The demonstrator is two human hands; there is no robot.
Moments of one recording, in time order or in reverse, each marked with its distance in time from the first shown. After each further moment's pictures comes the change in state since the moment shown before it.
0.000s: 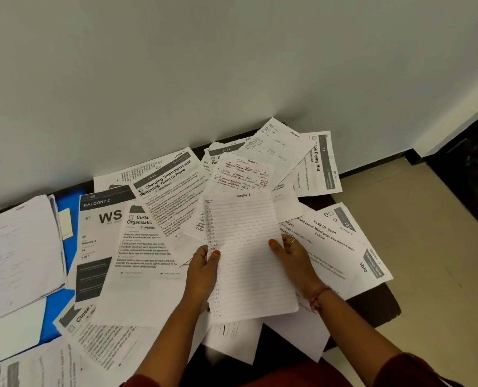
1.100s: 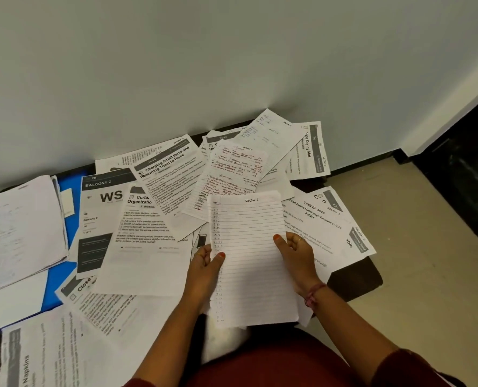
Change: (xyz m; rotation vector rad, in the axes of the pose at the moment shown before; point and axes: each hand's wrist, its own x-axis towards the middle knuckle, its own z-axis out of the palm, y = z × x) left_hand -0.057 -0.031 -0.003 -0.097 -0.060 0.002; right_hand -0.051 0.023 -0.002 0.062 0.247 -0.016
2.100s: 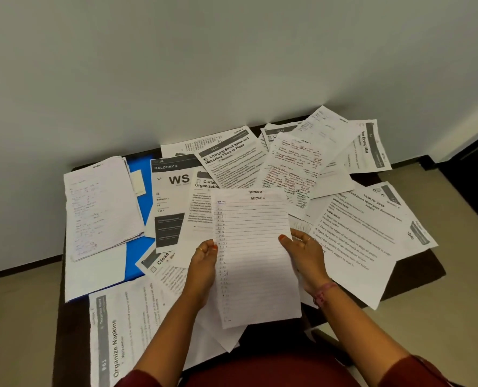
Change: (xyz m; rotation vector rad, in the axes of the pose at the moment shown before) left_hand -0.004 0.011 -0.178 0.036 0.066 0.005; right_hand -0.080 0.006 0.142 0.151 -0.049 0.055
